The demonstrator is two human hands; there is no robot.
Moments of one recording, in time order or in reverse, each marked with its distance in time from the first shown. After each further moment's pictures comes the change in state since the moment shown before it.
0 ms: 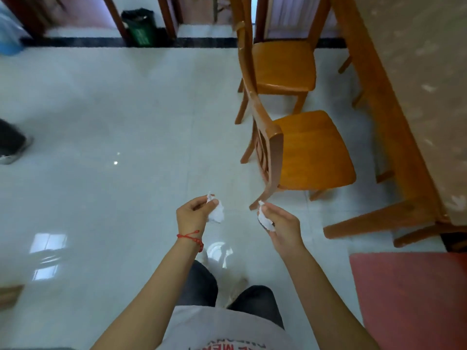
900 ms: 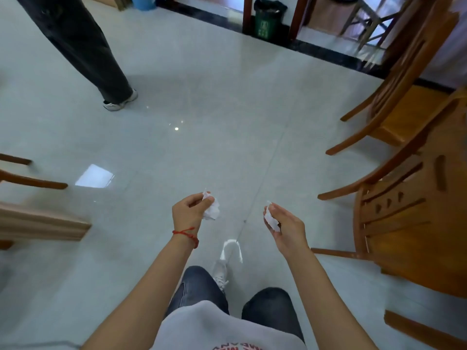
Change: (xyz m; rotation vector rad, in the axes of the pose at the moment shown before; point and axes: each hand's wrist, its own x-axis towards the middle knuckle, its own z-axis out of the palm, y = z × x) left_hand 0.176 0.045 -0.286 -0.148 0.413 -0.052; right_hand 0.031 0.063 0.343 -0.138 -0.212 0.159
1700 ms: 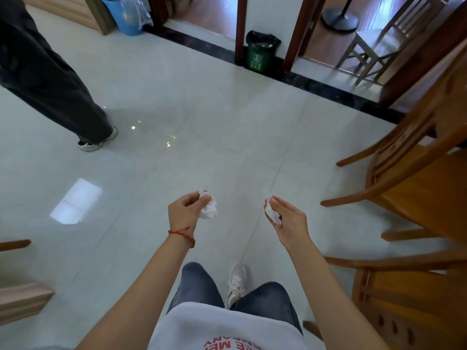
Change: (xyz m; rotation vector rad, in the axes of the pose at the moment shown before) left_hand 0.245 0.169 0.182 -0.067 -0.029 0.002; right_hand 0.222 -0.241 0.159 0.020 -0.065 -0.074
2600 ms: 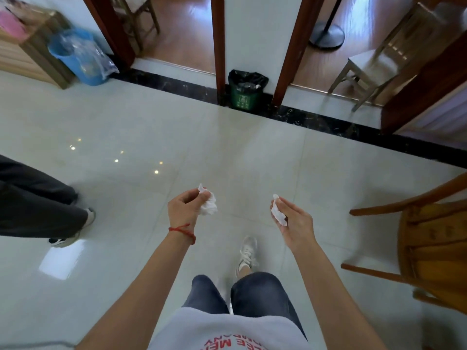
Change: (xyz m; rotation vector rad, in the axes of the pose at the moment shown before) left_hand 0.409 0.224 0.173 0.023 -0.152 0.033; right_hand 0.318 -0.206 0.258 0.069 0.152 -0.037
